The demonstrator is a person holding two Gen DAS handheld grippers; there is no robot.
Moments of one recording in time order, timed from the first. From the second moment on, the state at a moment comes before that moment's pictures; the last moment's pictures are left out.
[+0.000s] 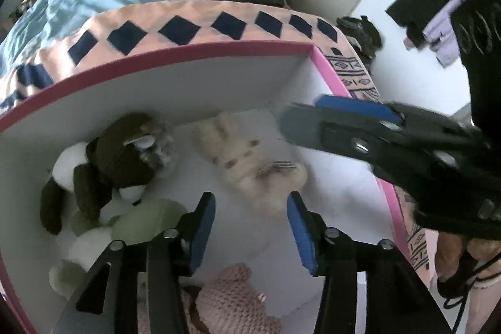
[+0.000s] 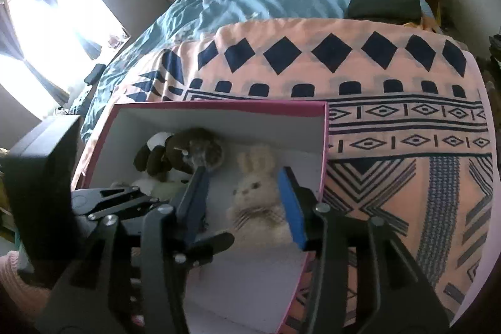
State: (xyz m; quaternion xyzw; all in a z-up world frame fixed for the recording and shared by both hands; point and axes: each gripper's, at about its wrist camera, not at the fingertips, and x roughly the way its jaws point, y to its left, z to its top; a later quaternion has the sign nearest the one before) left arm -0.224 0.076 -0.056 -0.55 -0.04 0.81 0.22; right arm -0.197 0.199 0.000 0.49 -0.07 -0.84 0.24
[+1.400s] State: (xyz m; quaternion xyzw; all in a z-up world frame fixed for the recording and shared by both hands) left arm -0.036 0.098 -0.063 -0.53 0.04 0.77 0.35; right arm 0.030 0.266 -0.062 0.58 -0.21 -0.74 0.26
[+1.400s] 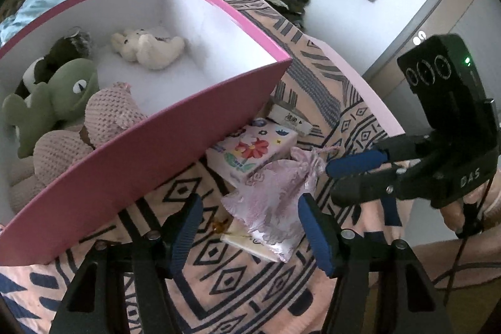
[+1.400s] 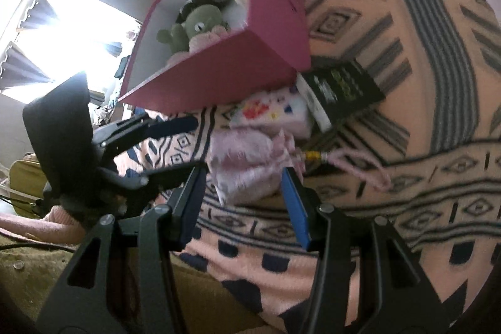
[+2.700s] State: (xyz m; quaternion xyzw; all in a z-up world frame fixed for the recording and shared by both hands) left arm -0.025 0.097 -0.031 -0.50 0.01 0.76 0.42; right arm 0.055 0.250 -0.018 0.52 -0.10 -0.81 0.25
